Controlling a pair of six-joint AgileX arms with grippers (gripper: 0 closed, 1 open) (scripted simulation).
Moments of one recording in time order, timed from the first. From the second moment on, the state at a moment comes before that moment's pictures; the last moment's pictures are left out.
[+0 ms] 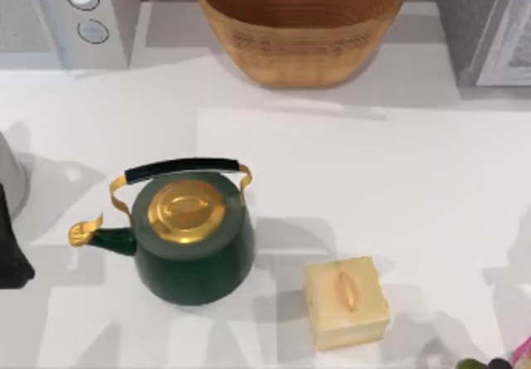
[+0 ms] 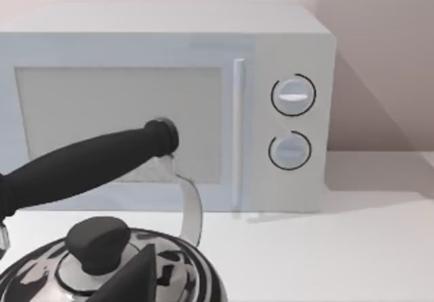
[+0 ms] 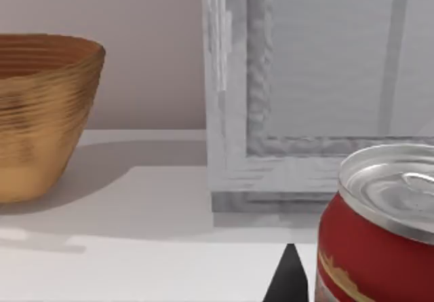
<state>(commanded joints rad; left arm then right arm) 0.00 0.00 0.00 0.00 0.00 0.00 0.02 0.12 0.02 0.06 -0.02 0.02</state>
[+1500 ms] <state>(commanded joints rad) 0.00 0.00 0.00 0.00 0.00 0.00 -0.02 1.50 0.38 0.84 -0.35 0.06</state>
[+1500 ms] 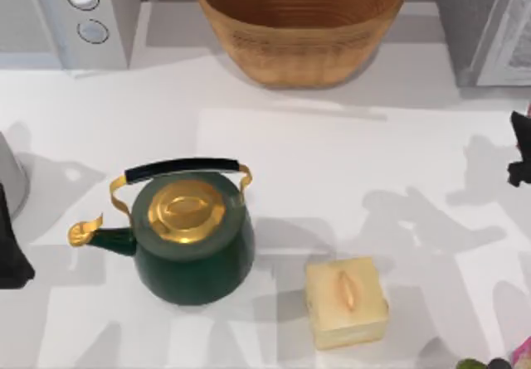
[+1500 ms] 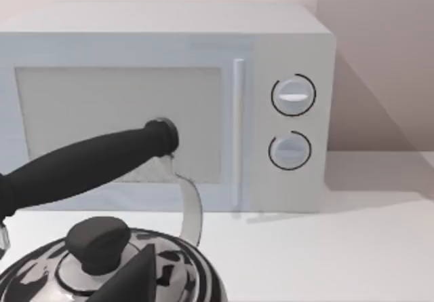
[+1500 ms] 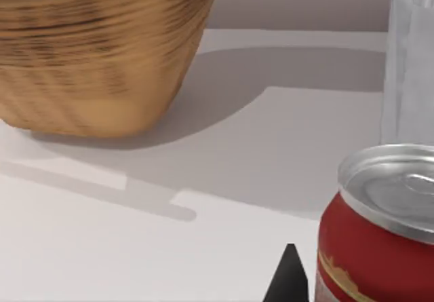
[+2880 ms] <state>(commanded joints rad) 0.00 0.00 0.00 0.00 0.00 0.00 -0.12 2.26 0.69 1.46 -0.77 0.03</state>
